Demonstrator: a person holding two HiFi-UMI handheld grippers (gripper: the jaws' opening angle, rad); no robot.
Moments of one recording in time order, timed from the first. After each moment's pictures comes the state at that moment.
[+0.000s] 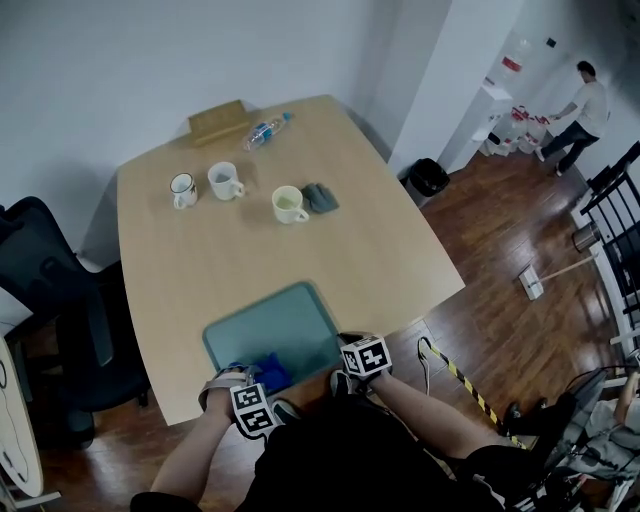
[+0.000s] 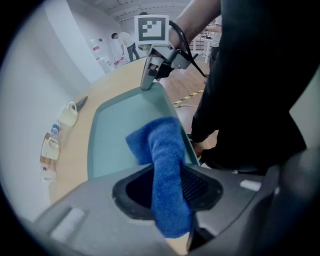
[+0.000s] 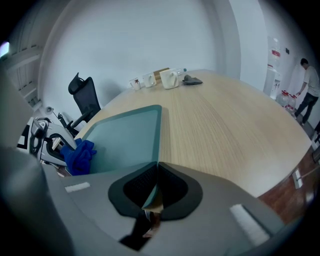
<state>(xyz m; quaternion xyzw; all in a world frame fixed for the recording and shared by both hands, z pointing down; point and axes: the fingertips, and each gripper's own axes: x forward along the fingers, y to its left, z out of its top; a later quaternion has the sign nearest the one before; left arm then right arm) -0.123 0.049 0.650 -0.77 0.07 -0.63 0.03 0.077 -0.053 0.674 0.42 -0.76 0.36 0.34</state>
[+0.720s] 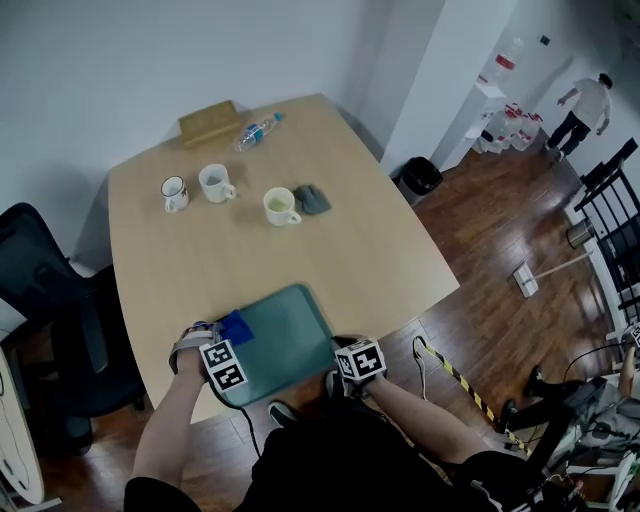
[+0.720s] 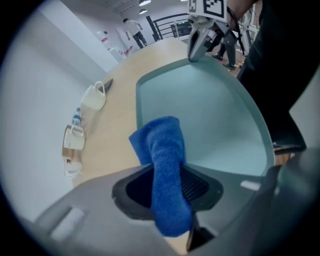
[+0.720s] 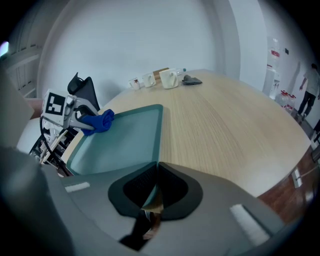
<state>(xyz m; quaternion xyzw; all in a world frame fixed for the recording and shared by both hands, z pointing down) -0.192 -0.085 0.649 -0.71 0.14 -0.68 0.08 0.076 -0.055 0.669 0.42 -0.76 0.36 0.34</state>
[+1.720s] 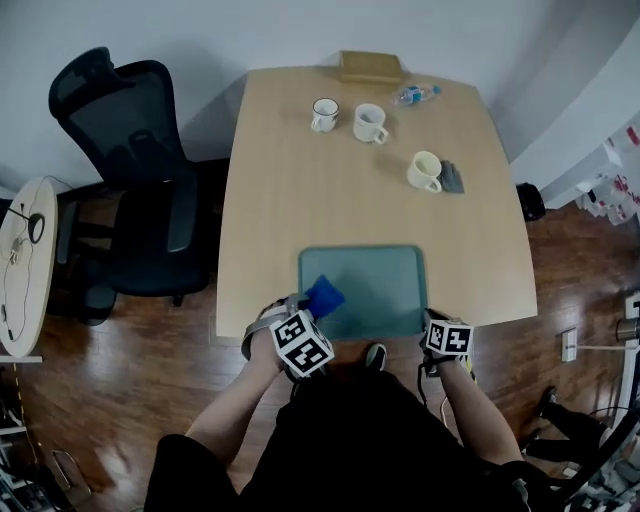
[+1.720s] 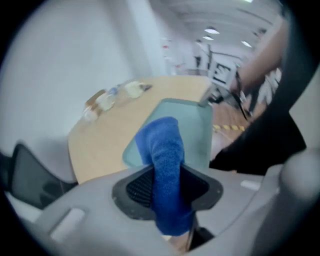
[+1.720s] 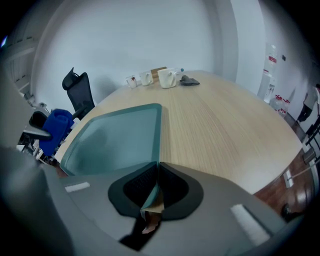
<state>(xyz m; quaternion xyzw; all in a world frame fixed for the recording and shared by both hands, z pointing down) -0.197 0.015 0.573 -0.76 0.36 -0.52 -0.15 0.088 -0.062 0.670 0.45 -0.74 0.35 0.36</state>
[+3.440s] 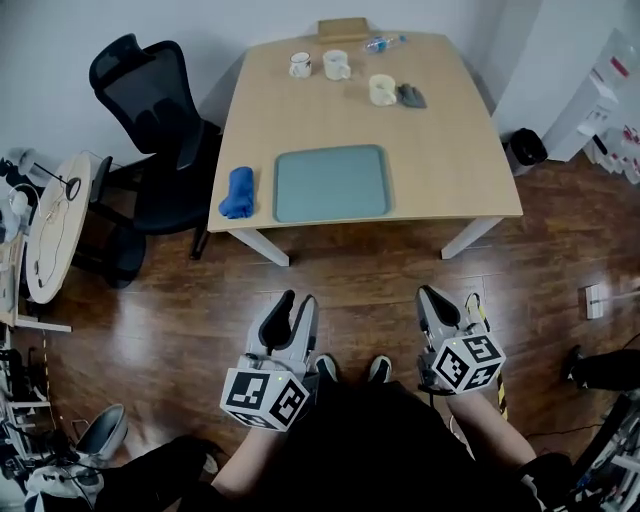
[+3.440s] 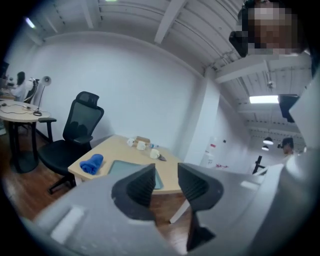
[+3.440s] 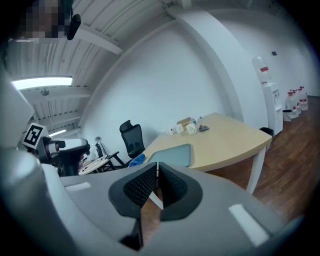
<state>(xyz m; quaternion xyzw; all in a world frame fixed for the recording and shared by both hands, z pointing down) -0.020 0.261 0.345 -0.71 0.67 0.04 -0.19 0.173 0.186 0.436 0.37 -0.89 0.27 0.06</state>
